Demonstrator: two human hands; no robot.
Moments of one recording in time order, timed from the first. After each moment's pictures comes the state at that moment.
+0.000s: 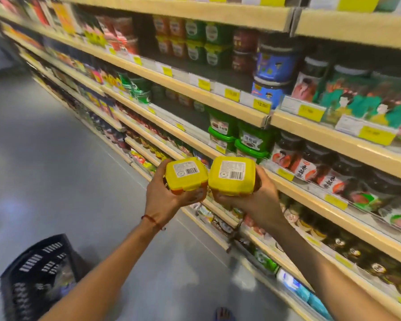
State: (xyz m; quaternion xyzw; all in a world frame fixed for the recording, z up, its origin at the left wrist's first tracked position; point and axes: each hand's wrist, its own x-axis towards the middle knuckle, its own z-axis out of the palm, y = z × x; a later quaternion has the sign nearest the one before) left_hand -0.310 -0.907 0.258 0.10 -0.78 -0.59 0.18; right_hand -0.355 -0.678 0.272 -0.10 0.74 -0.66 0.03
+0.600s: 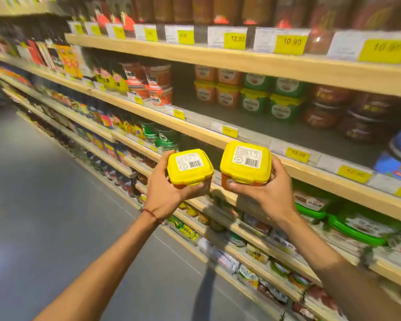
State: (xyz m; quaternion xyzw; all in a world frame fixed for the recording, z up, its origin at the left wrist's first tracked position) left_hand -0.565 -1.217 0.318 0.00 -0.80 -0.56 0.20; right_hand -0.586 -0.968 0.331 -0.08 0.74 -0.66 -0.09
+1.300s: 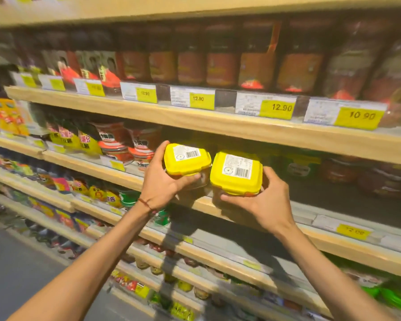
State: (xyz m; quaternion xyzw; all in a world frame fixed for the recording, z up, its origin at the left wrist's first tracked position) left_hand -0.819 -1.316 0.385 -0.14 -0.78 -0.58 0.19; right_hand -0.747 -1.075 0.382 -0.05 0.79 -0.56 -0.24
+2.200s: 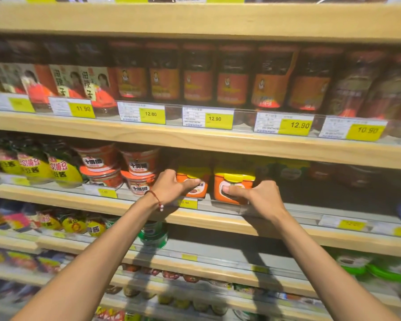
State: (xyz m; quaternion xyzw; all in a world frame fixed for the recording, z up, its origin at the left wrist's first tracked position) left_hand -0.919 -1.340 0.392 -0.17 -0.86 -0.47 -0.06; right_hand -0.793 -1.116 0.400 0.17 0.80 -0.55 -0.15
